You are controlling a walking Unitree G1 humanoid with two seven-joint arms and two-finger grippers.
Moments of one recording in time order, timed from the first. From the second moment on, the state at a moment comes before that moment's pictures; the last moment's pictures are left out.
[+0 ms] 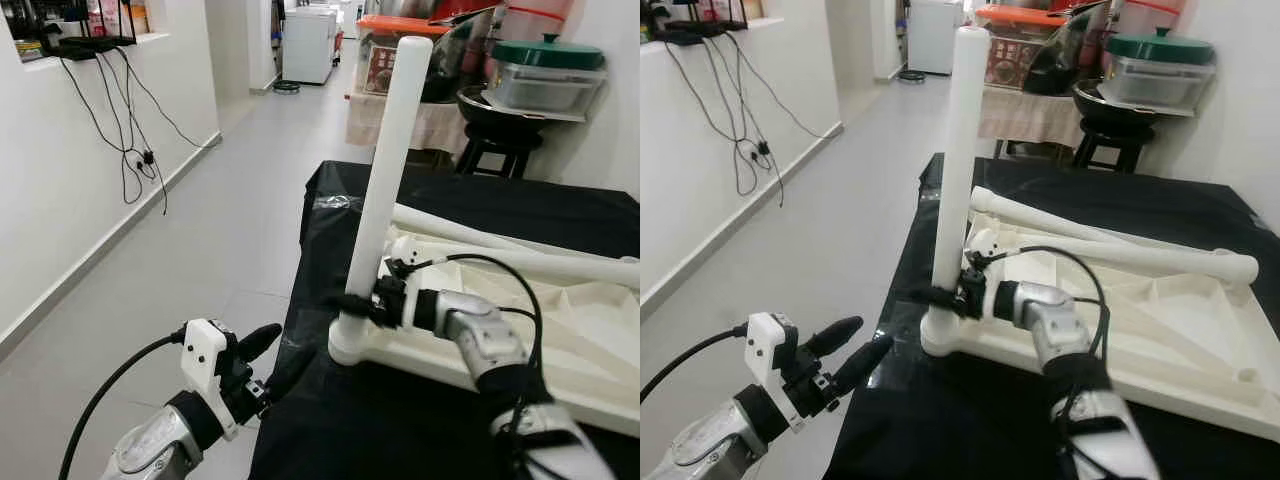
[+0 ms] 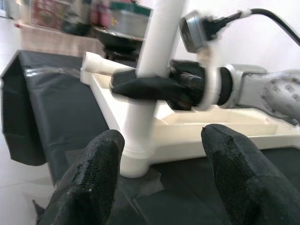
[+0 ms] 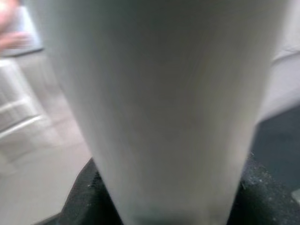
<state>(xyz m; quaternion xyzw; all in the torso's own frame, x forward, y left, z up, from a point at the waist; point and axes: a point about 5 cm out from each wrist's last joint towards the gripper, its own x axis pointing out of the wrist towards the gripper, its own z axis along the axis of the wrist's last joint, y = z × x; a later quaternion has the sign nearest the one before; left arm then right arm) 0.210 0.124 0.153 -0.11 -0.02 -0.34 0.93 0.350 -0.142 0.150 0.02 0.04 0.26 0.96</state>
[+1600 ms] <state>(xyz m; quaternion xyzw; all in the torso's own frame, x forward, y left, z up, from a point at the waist) 0.215 0.123 0.152 -0.11 -0.03 -0.34 0.93 0.345 -0.141 0.158 0.03 0.12 0.52 0.85</state>
